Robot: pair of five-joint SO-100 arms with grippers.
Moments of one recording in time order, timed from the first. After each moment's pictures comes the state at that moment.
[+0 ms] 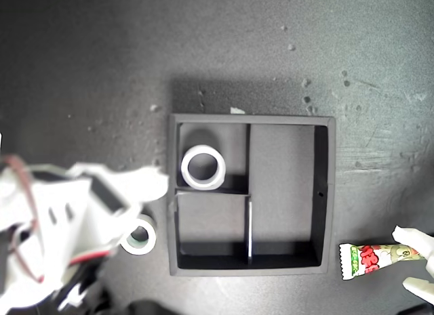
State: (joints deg) arm 0 19.2 90.2 53.1 104.2 -77.7; arm 1 -43.3 106.5 122.7 46.2 120.1
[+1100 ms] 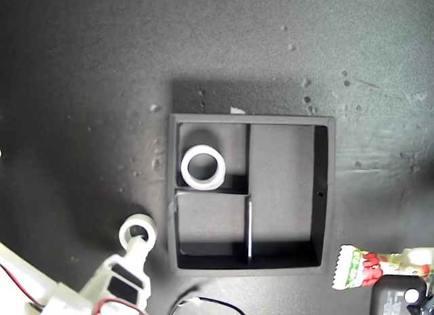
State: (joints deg) arm 0 33.8 63.2 58.5 91.1 -88.3; arm 1 -29.3 94.5 75.8 79.9 130.3
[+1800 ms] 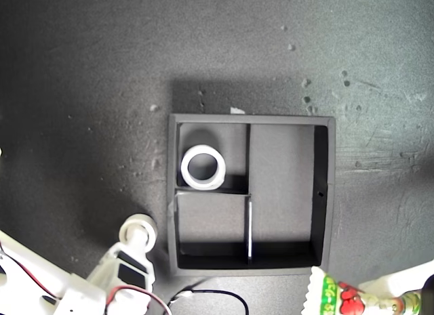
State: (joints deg) arm 0 33.8 60.4 58.9 90.9 -88.5; arm 1 -17.8 94.5 62.7 63.6 130.2
